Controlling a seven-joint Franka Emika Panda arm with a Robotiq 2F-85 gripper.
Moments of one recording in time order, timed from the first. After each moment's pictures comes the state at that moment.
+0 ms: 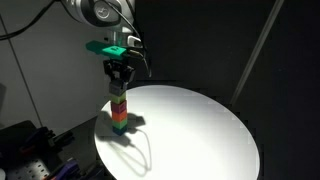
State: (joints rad) arm -0.05 -0.16 -0.11 -2.43 0.01 2.22 -0.36
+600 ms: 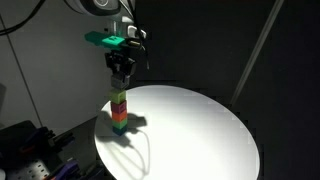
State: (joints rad) arm -0.06 -0.21 -0.11 -2.41 0.00 2.18 -0.29
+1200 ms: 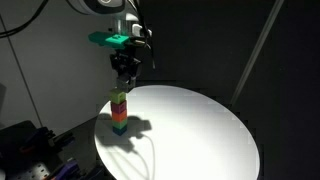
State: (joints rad) arm -0.10 -0.22 -0.12 -2.40 -0.07 2.18 -0.26
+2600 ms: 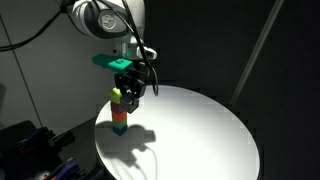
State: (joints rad) arm -0.16 -0.14 -0.18 -2.49 -0.12 2.32 -0.26
